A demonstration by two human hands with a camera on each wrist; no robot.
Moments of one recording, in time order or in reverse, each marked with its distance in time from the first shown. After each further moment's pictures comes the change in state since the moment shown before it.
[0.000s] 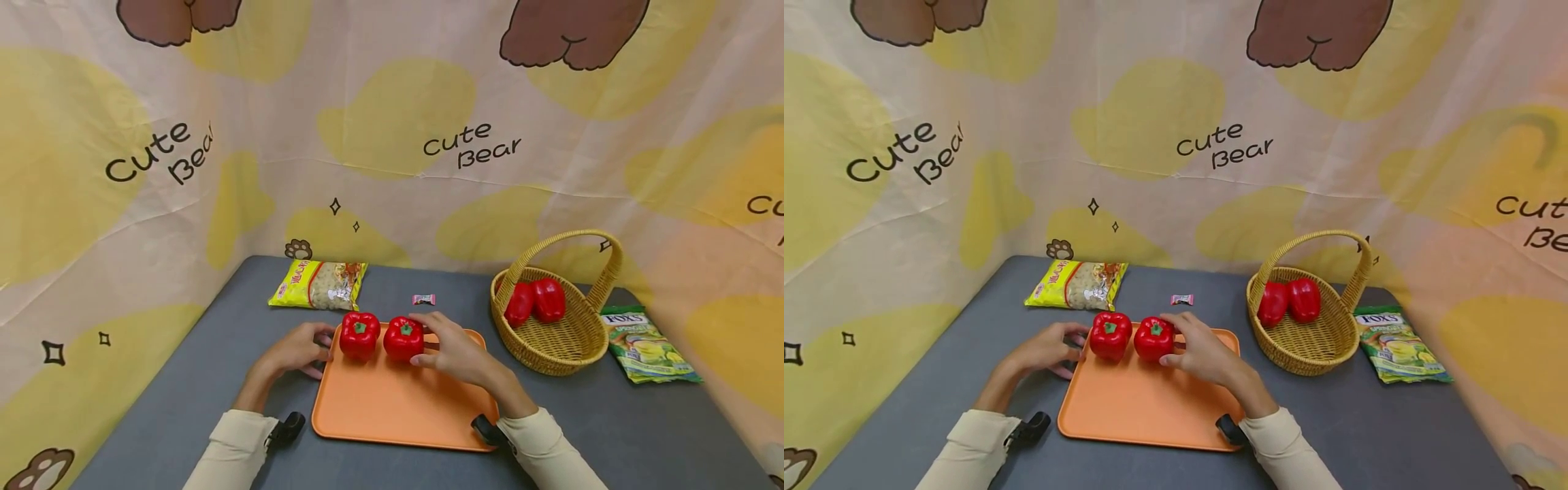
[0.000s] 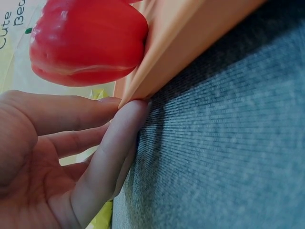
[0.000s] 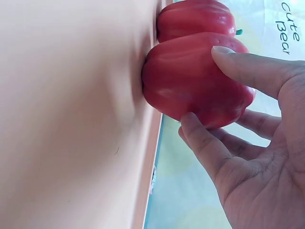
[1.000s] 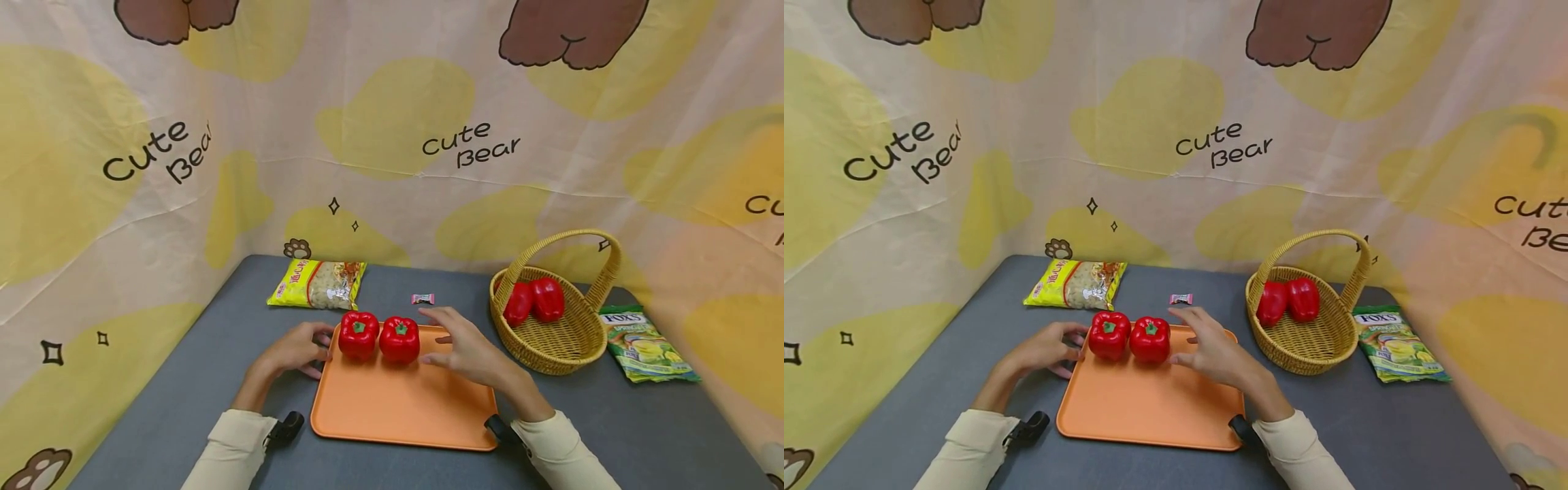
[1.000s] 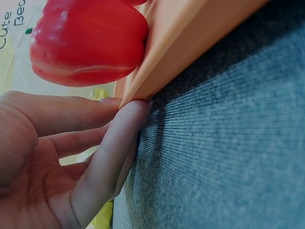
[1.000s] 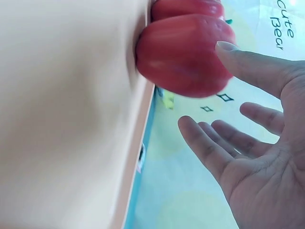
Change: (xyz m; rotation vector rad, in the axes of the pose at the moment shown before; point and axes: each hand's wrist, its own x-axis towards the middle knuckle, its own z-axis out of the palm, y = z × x) left_hand 0.000 0.001 0.001 0.006 0.002 -0.017; right_hand -0.015 0.001 -0.018 0.050 0.042 -0.079
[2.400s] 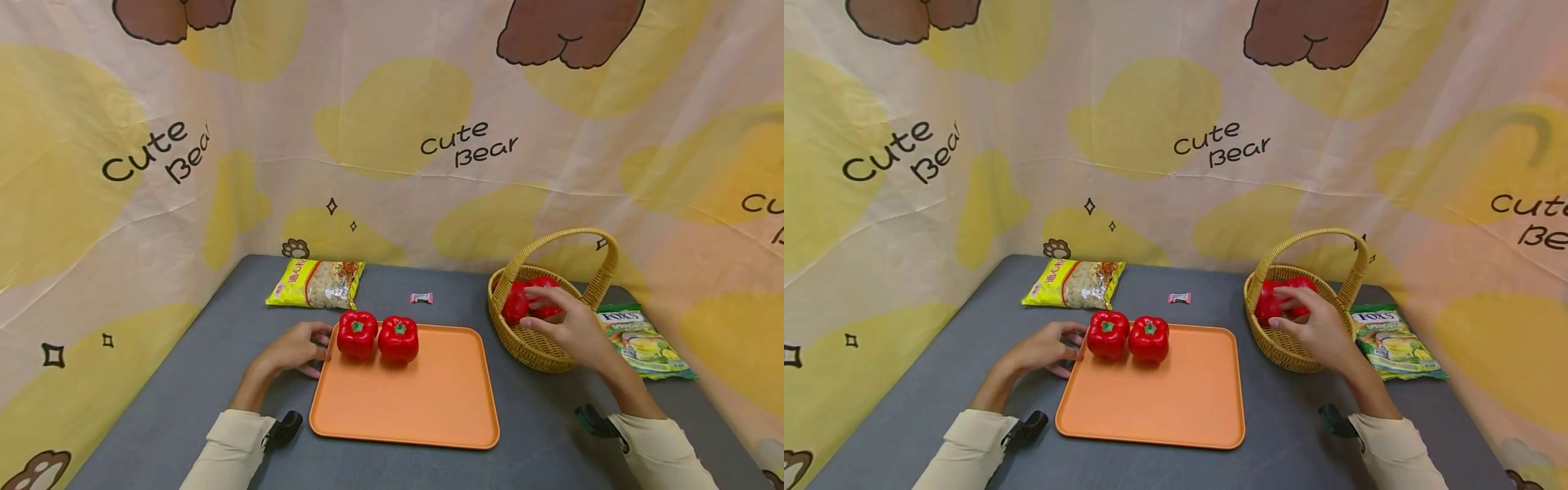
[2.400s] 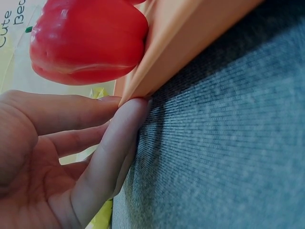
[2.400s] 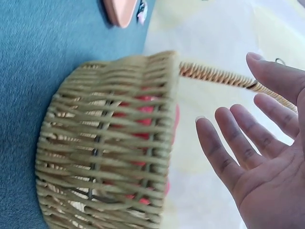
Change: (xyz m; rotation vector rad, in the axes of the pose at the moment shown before) left_hand -0.004 0.002 0.002 -0.011 0.000 0.013; right_hand -0.075 0.050 -0.123 -0.223 0.348 0.074
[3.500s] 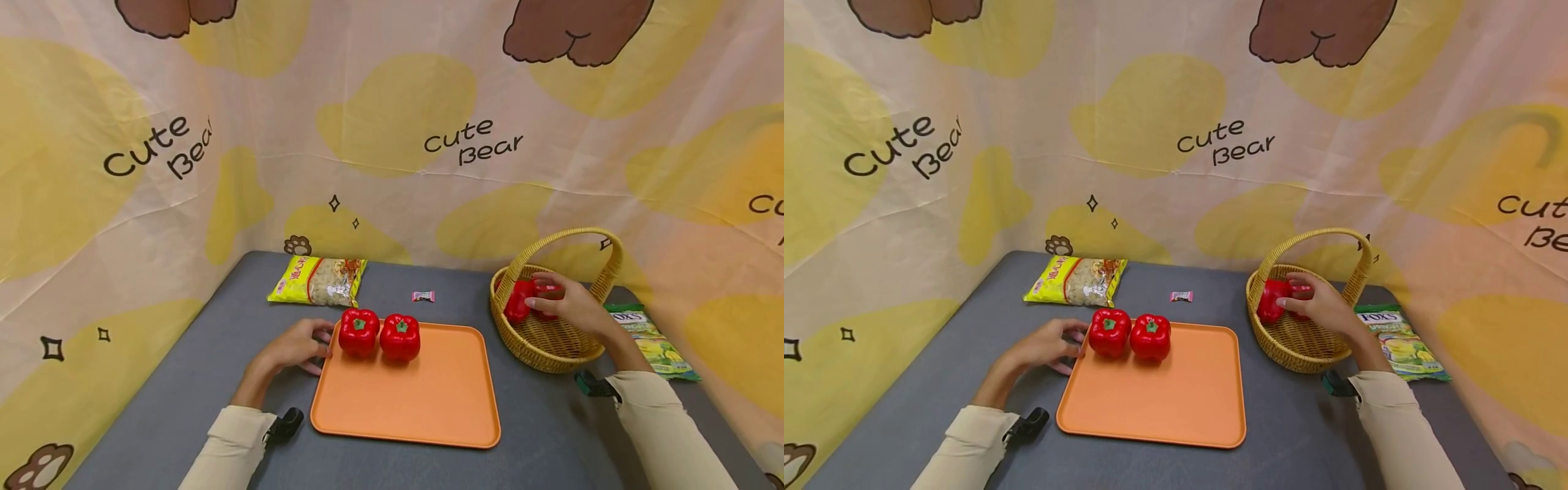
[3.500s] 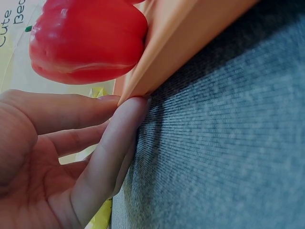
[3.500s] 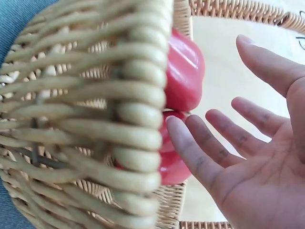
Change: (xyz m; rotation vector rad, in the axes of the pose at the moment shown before) left_hand 0.004 -0.004 -0.002 -0.019 -0.012 0.003; right_hand 0.042 0.038 -0.019 0.140 -0.295 0.303
